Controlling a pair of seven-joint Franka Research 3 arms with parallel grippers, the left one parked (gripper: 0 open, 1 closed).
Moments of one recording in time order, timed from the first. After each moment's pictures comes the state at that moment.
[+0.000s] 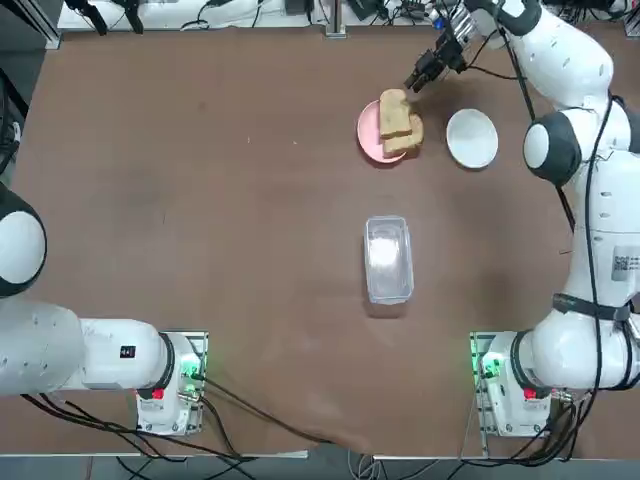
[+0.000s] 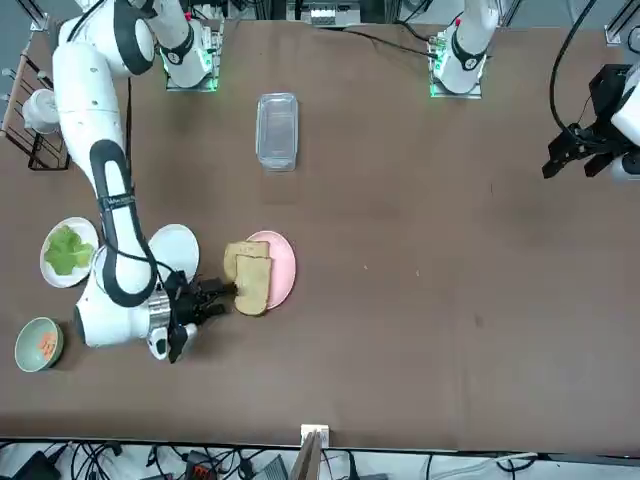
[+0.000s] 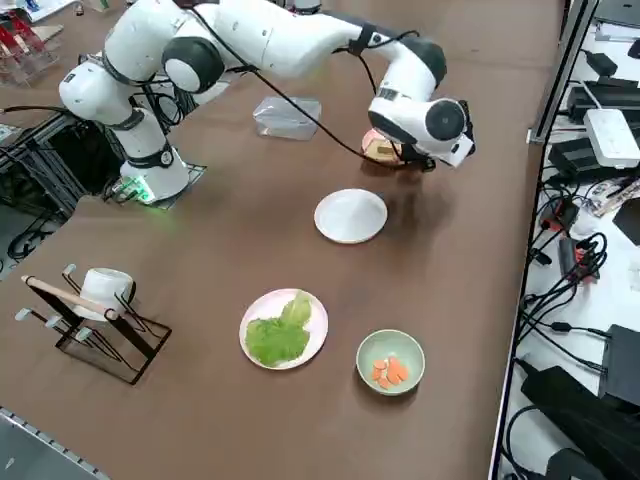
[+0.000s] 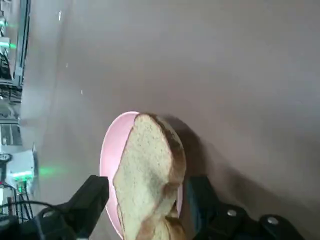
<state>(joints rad) 0.04 1.05 0.10 -1.03 0.73 1.78 -0.68</state>
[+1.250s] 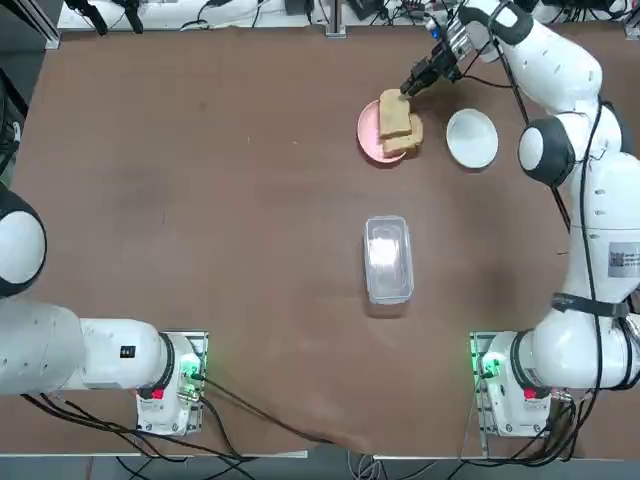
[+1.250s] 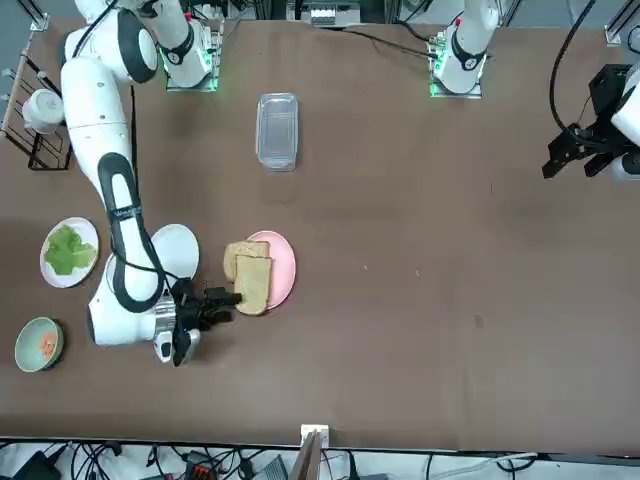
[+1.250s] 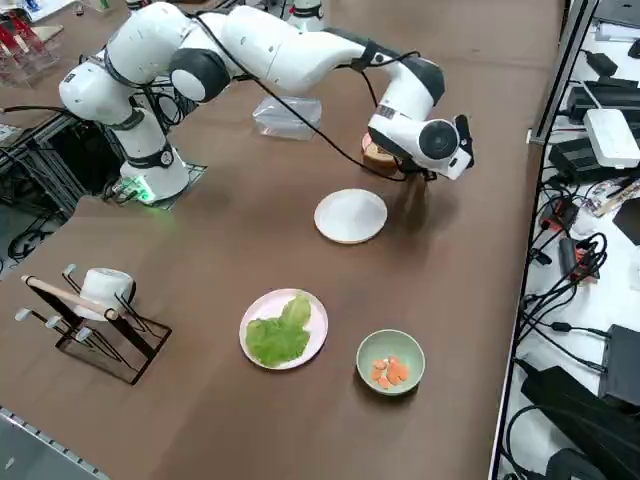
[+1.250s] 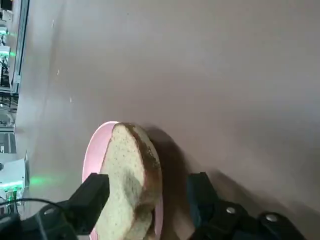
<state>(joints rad) 0.04 1.10 0.13 -1.03 0.75 1.85 -0.71</state>
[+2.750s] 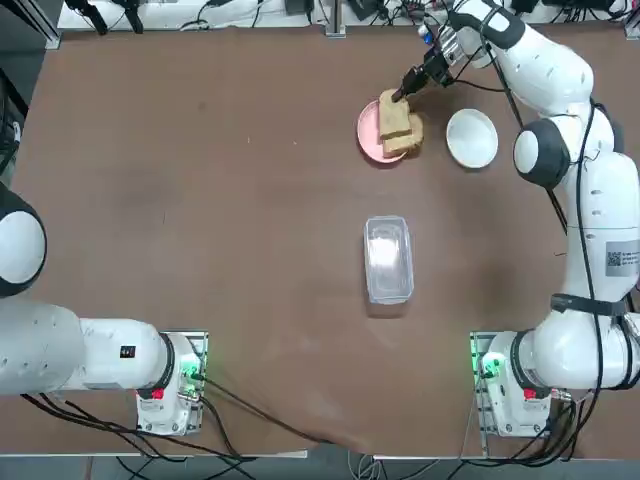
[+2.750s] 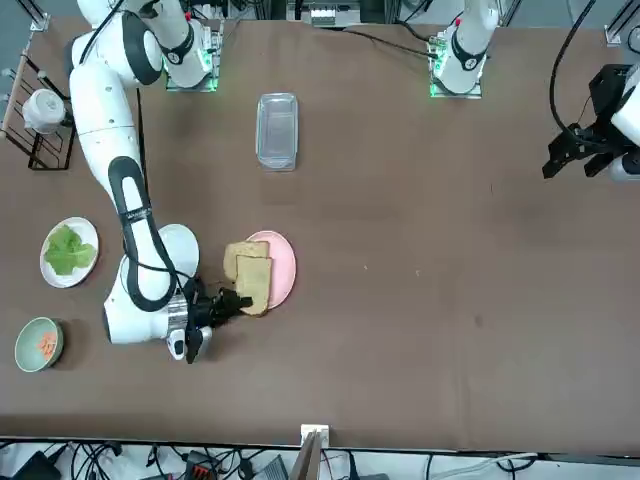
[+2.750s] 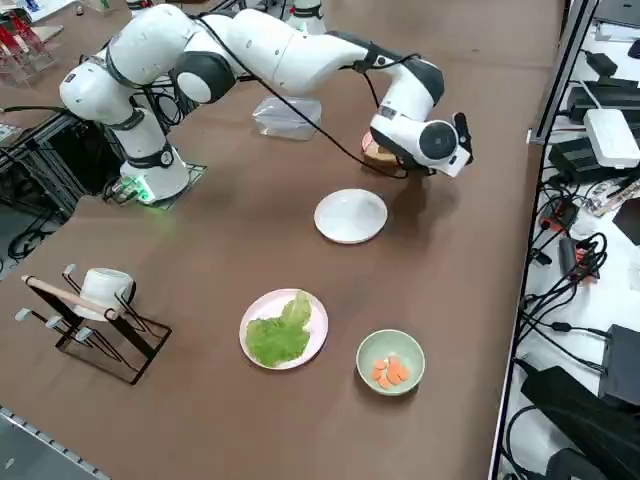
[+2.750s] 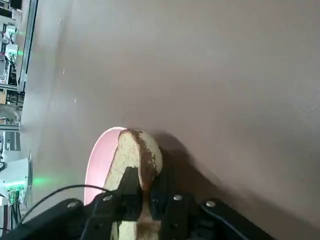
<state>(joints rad) 0.06 1.12 0.14 -1.02 0.77 1.88 -0.74</state>
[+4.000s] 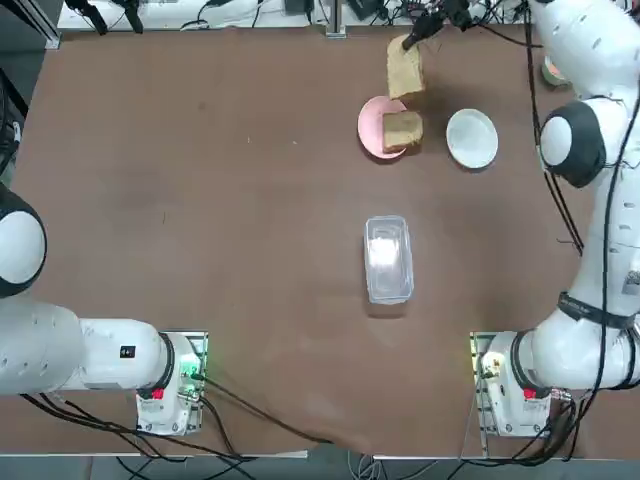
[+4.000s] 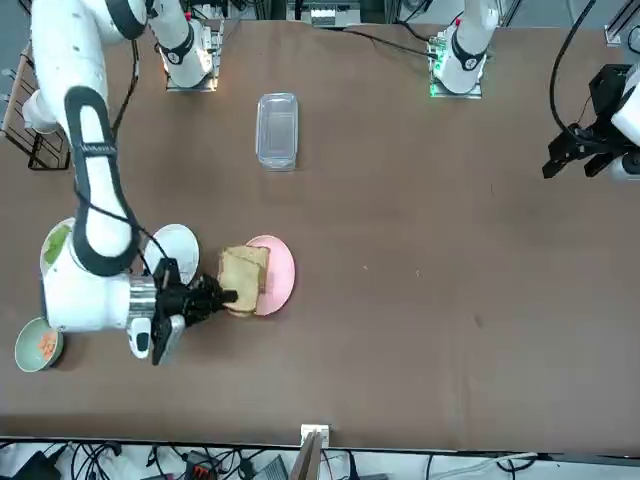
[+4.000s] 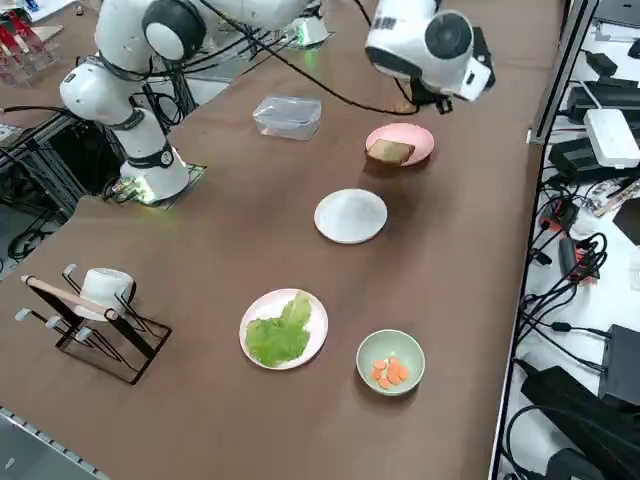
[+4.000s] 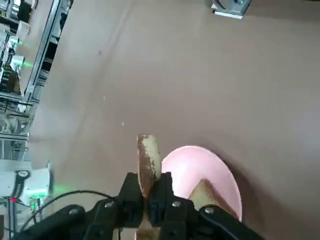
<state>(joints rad) 0.04 0.82 0.13 -1.08 0.73 1.77 -0.61</state>
